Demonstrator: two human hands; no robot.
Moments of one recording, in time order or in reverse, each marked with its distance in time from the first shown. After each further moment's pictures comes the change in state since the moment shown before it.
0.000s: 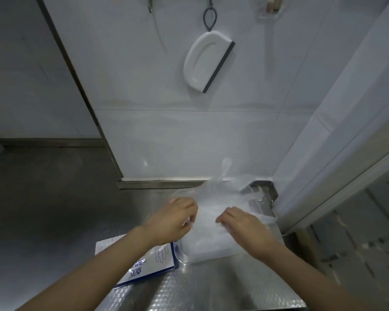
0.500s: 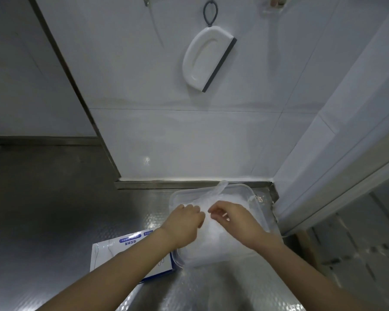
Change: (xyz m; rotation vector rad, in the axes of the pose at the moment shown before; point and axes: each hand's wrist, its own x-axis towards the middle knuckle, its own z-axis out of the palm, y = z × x) left_hand 0.033 0.016 0.028 0.183 -0.293 -0.245; right_hand 0.035 0.007 0.009 0.400 -0.113 0.327
